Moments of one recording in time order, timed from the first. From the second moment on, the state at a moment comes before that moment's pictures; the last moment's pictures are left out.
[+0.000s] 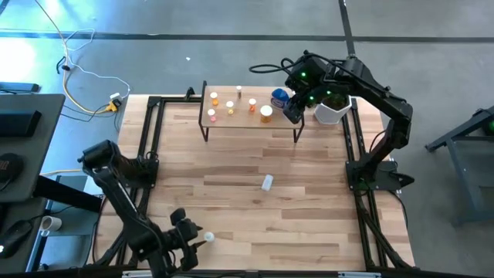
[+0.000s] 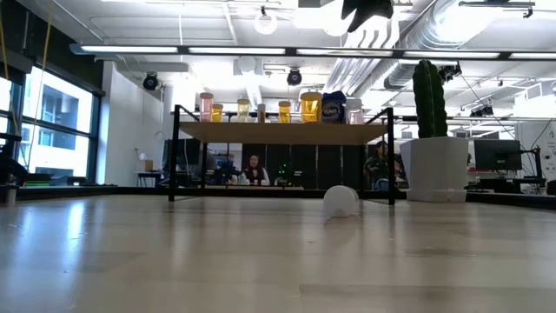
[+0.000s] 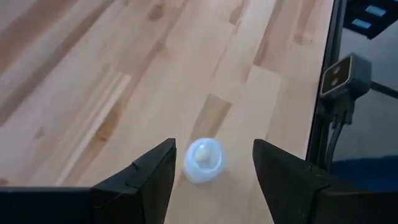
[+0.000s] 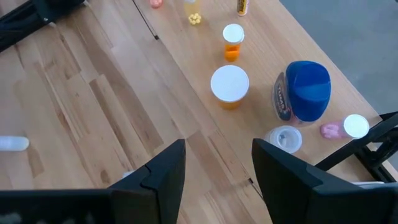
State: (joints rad) left arm -0.89 1.73 1.21 -0.75 -0.73 -1.33; right arm -0.37 1.64 2.10 -1.44 0.00 0.21
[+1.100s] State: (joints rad) left arm -0.80 1.87 1.21 -0.66 -0.55 -1.31; right arm -0.37 1.64 2.10 -1.44 0.00 0.20
